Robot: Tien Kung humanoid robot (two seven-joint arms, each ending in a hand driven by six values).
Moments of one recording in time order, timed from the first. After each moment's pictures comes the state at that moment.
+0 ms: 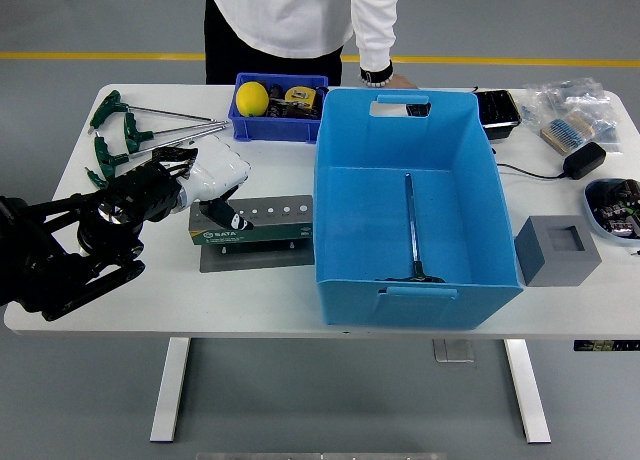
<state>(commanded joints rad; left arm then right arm) -0.93 0.39 -0.24 -1.01 2.15 0.08 0.17 0.17 -0.19 0.03 0.23 0.17 -0.28 0.04</state>
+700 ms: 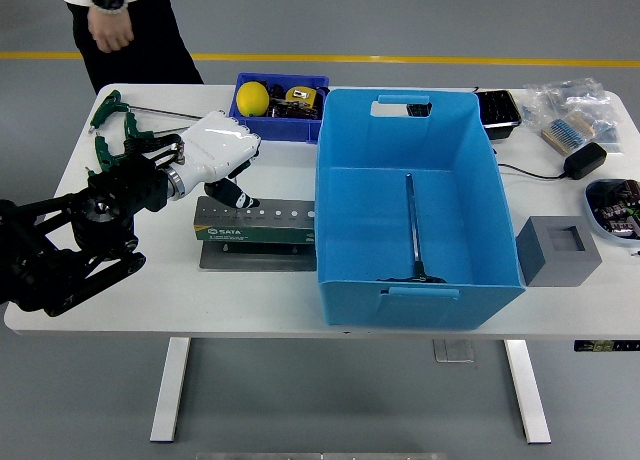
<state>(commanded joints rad) -0.91 0.41 -0.33 -1.08 2.10 0.25 0.11 0.17 -0.19 0.02 0.23 0.18 -0.28 0.05</state>
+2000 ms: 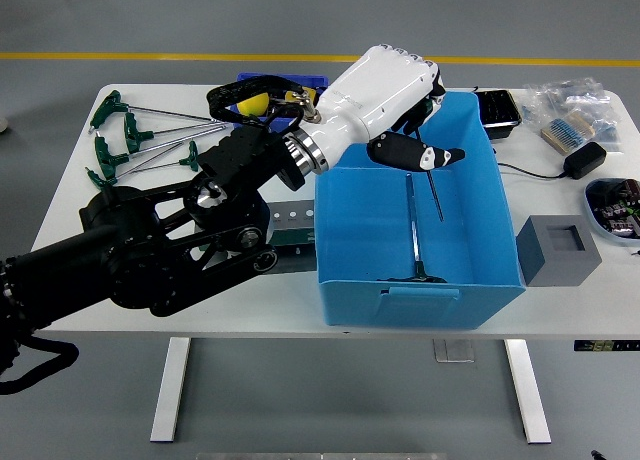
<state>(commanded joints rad) -0.99 0.07 -0.44 -1.27 1.87 0.27 0.16 0.20 -0.20 0.10 0.24 0.04 -0.28 0.01</state>
